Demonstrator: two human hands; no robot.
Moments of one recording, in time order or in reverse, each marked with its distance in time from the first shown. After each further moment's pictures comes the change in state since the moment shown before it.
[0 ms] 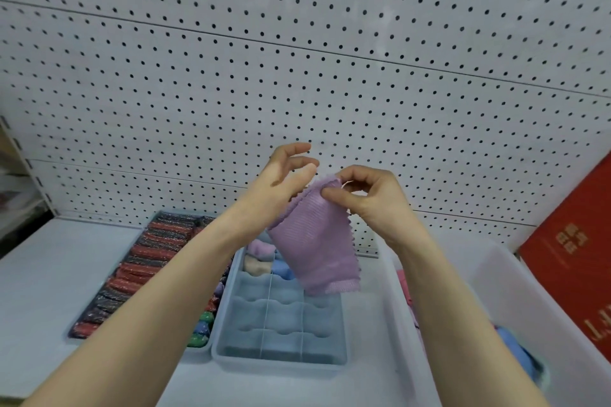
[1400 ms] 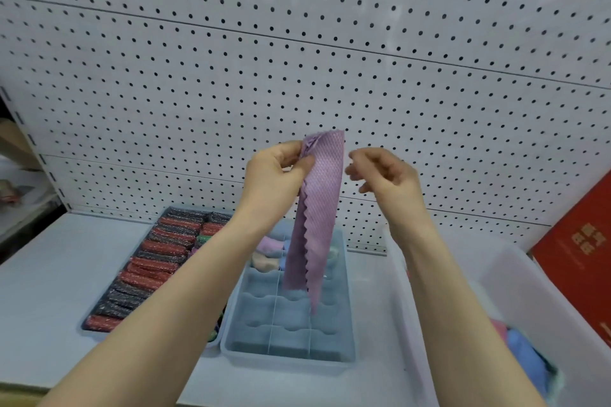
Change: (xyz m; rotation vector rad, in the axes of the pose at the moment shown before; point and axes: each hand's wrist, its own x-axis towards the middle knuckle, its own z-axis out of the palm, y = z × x) left_hand 0.007 0.007 0.008 -0.004 0.361 0.062; right_hand 0.006 0.001 0.002 0.140 0.188 0.007
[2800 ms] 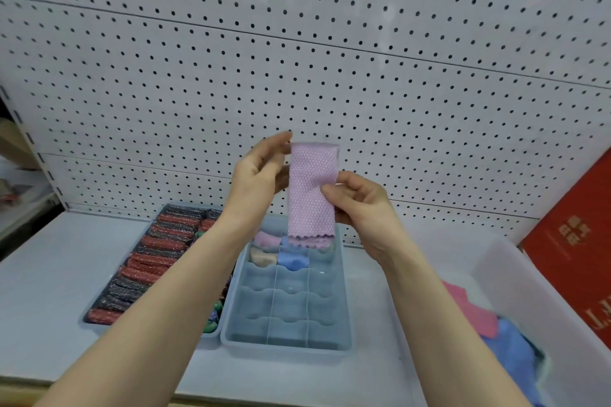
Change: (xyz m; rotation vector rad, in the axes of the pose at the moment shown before) left_hand -0.009 -0.013 -0.013 -0.286 -0.019 -0.070; right_hand -0.029 0.017 0.021 0.276 -0.214 0.178
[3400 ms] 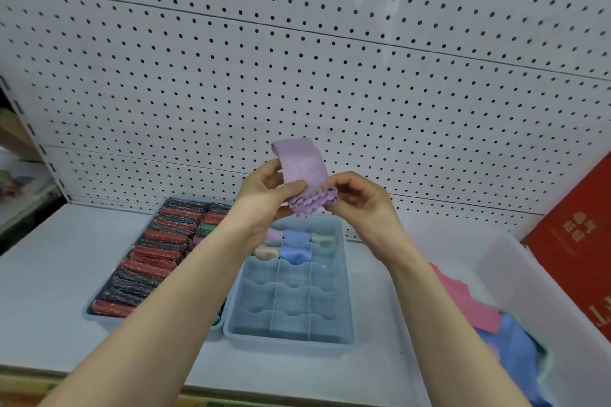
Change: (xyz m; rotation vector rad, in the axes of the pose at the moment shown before) left_hand -0.010 -0.022 -0.005 -0.059 -0.002 -0.279; right_hand -0.006 0.009 -0.002 -0.188 -0.063 -0.180
